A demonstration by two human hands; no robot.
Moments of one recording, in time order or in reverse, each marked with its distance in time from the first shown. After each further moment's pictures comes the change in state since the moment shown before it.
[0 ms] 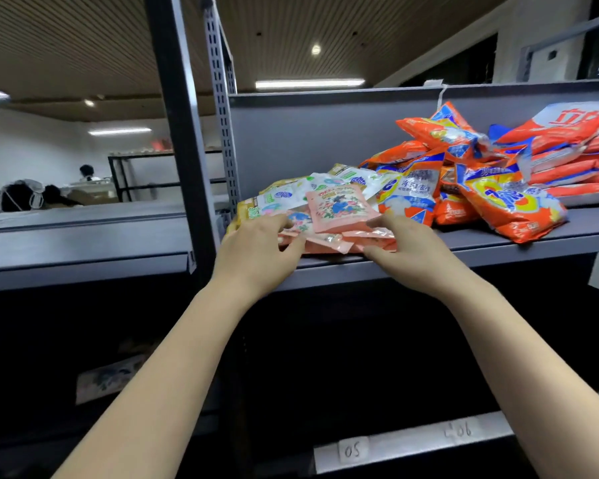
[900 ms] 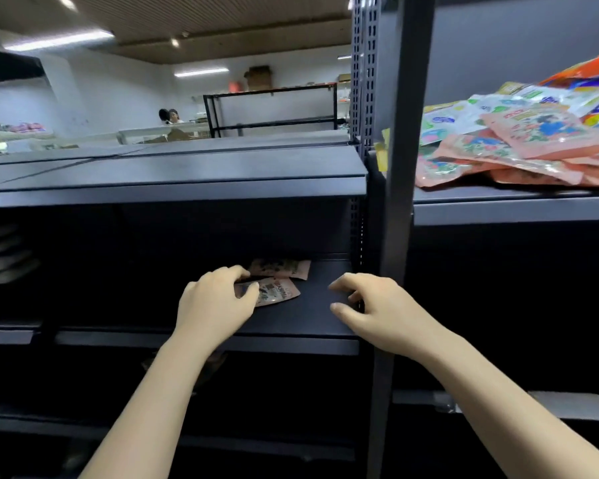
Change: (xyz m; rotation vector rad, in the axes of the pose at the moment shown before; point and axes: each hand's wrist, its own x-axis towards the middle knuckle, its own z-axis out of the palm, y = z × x) left_hand -0.152 -0.270 -0.056 0.197 -0.184 -0.434; right_hand -0.078 -0.191 0.208 0.209 -0.444 -0.232
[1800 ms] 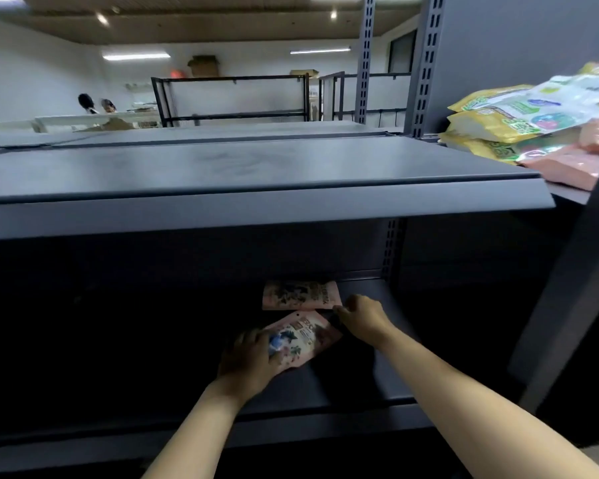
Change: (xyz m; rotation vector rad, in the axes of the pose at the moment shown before) left_hand 0.169 -0.159 0.195 0.078 -0.427 0.199; right_hand 0.226 0.060 0.184 0.086 -0.024 0.692
